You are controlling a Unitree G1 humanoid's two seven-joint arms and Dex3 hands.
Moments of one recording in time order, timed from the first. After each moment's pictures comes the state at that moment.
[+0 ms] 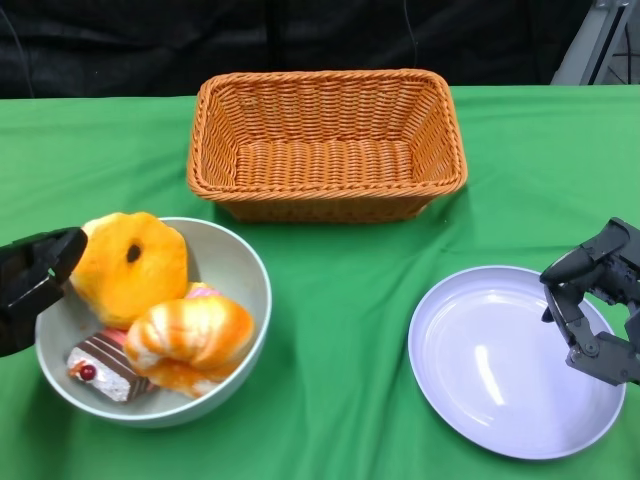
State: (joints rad) left arm -0.52 0.44 0.19 0.69 -0.25 0.53 -0.63; right arm 0.04 -0.09 -0.11 0.02 0.05 -0.44 0.14
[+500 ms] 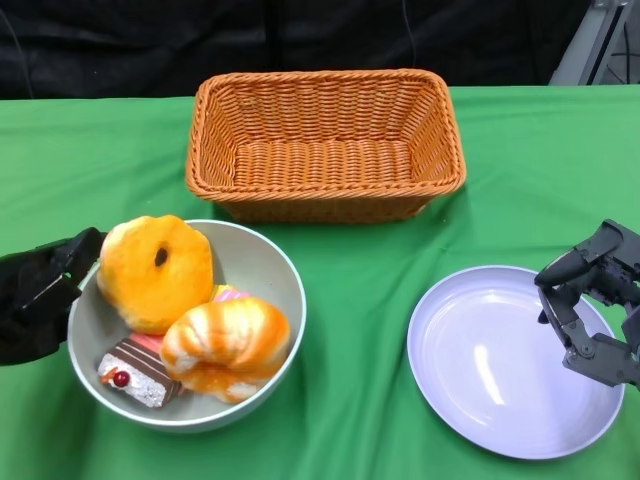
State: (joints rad) left arm -0.45 0.42 0.20 0.51 -0.34 0.68 -0.63; right arm 0.04 -0.09 -0.10 0.02 0.03 -0.44 0.14
